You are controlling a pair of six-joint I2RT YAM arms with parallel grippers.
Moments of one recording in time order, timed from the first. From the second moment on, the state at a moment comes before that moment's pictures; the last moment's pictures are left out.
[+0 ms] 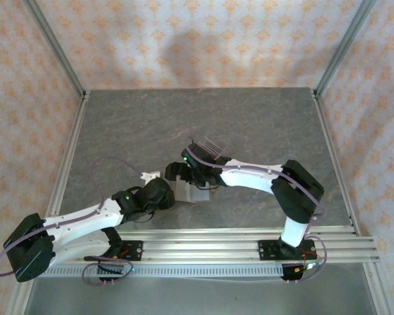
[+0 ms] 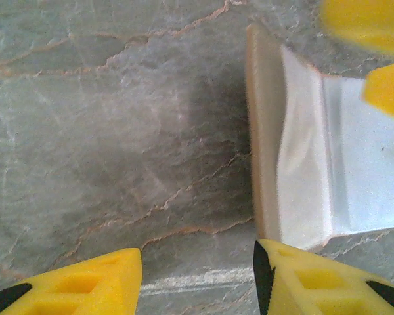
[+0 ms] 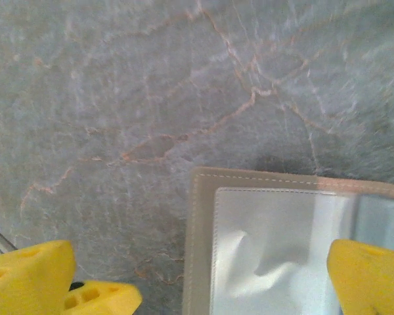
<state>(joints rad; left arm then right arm) -0.81 1.04 0.46 -0.42 -0.22 -0.93 0.92 1.74 1.13 -0.25 -0.14 0.94</state>
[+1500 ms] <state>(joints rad) -0.71 1.38 0.56 -0.27 -0.10 -0.78 0.79 2.01 1.67 -0.86 0.23 0.31</state>
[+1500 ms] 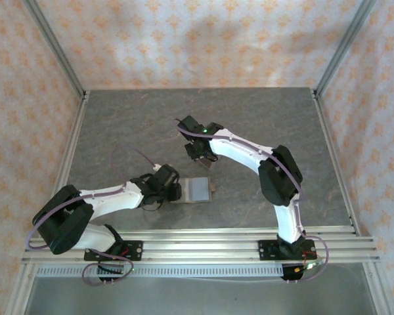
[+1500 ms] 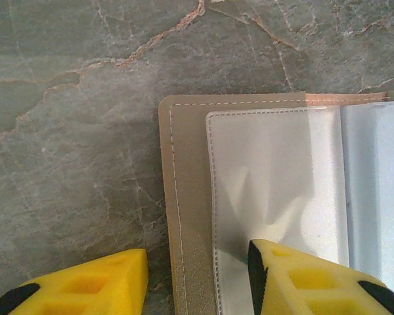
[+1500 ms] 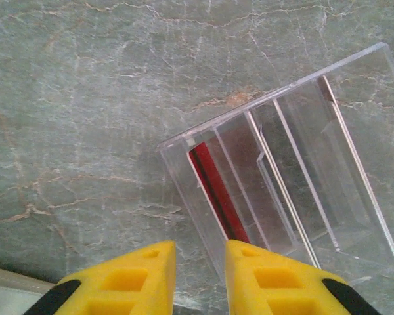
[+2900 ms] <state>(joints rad) -0.71 1.36 0.55 -0.24 -0.10 -0.78 0.80 2.12 1.76 -0.95 0.36 0.22</state>
